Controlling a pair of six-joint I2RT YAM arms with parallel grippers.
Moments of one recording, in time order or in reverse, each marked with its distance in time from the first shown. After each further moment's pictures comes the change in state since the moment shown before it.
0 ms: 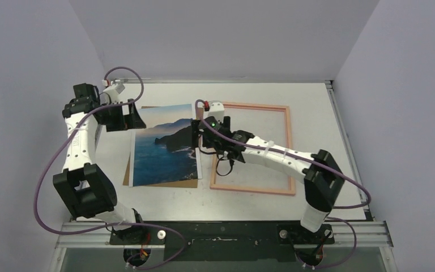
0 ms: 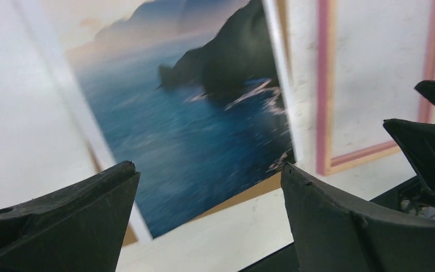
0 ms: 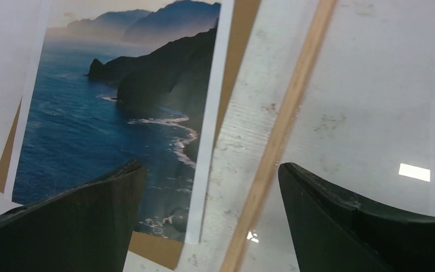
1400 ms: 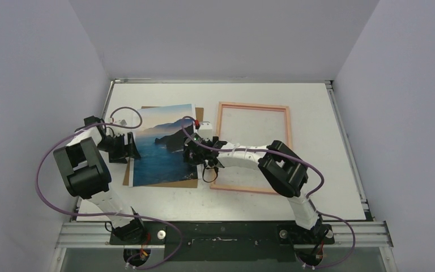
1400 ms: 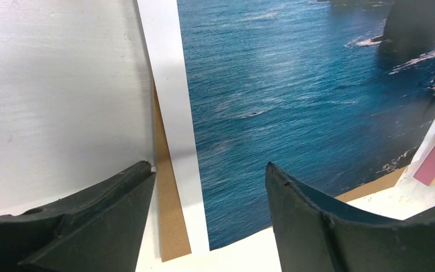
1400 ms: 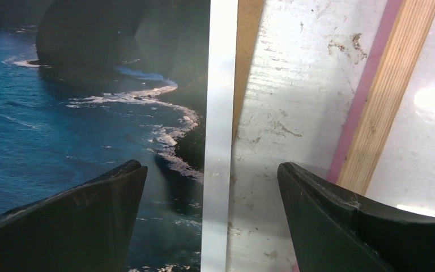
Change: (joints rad) left arm 0.190 0.240 -0.359 0.184 -0.184 0.140; right arm 0.065 0.431 0.093 0.079 -0.037 0.206
